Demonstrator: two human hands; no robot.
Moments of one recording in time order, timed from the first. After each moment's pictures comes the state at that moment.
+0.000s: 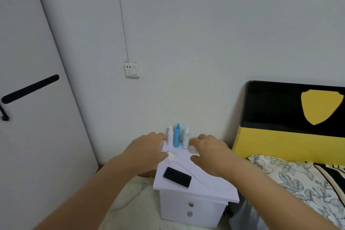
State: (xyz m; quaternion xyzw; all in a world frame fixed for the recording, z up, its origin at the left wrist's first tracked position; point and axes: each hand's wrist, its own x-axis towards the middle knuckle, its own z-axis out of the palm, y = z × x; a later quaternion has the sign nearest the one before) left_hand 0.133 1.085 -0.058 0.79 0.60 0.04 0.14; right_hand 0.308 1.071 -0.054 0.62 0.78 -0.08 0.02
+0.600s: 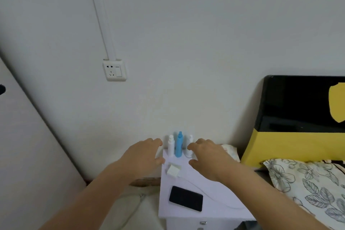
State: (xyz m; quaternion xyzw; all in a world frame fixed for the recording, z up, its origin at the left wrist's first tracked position) left_hand 0.089 1.289 -0.102 0.81 0.55 -0.02 0.19; right_hand 0.267 1.256 -0.106 0.66 0.74 -0.12 0.04
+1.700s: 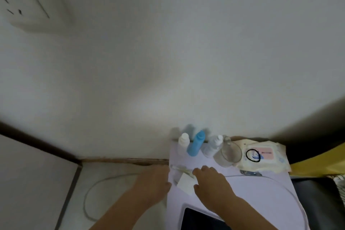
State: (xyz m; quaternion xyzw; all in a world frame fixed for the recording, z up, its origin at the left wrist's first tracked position) left_hand 0.109 1.516 -0.377 0.73 0.56 -0.14 0.37; right_hand 0.274 1.481 -0.376 0.66 0.68 -0.27 0.14
